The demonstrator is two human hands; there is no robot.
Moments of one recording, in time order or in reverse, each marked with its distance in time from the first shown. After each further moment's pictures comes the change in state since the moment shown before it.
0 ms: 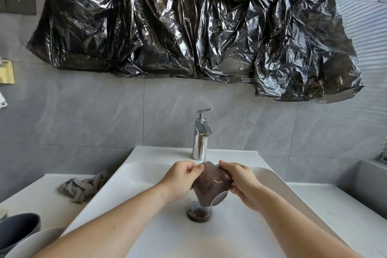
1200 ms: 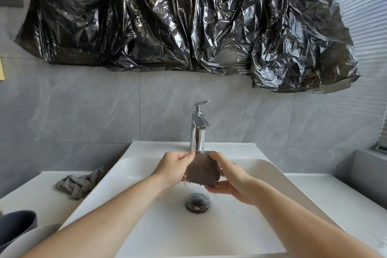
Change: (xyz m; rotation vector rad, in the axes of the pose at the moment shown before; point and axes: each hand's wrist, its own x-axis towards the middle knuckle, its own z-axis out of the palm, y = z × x) left_hand 0.007 -0.004 -0.009 -0.087 0.075 -0.053; right_hand -0.006 0.004 0.010 0.014 -0.220 0.051
